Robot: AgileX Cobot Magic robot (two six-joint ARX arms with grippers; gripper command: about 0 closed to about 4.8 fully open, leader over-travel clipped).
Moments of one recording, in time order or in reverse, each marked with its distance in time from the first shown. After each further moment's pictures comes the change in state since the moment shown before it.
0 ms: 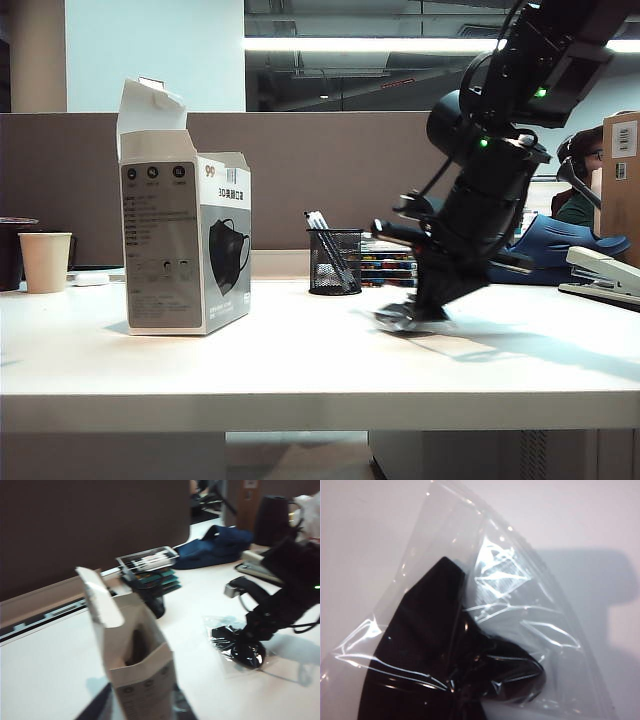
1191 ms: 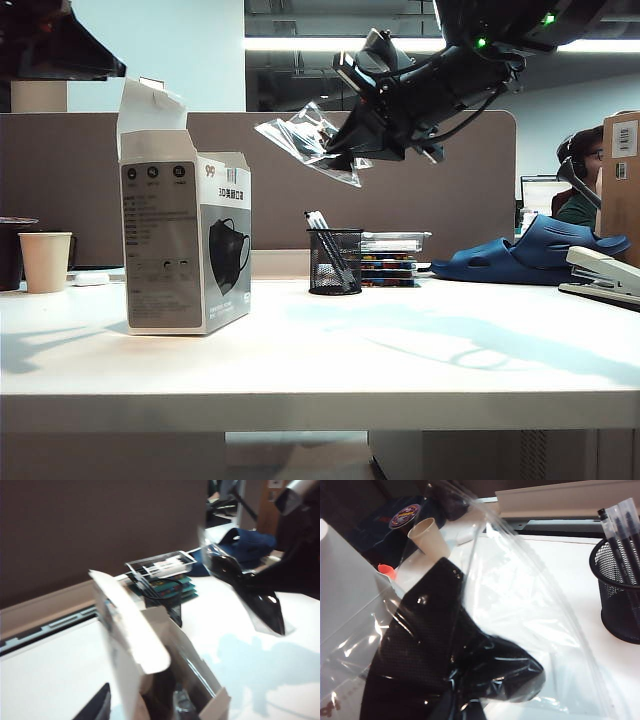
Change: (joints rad) left arm -0.015 0.439 0.000 0.474 0.006 -0.025; right arm 0.042 -0.140 0.003 0.498 -0.322 0.065
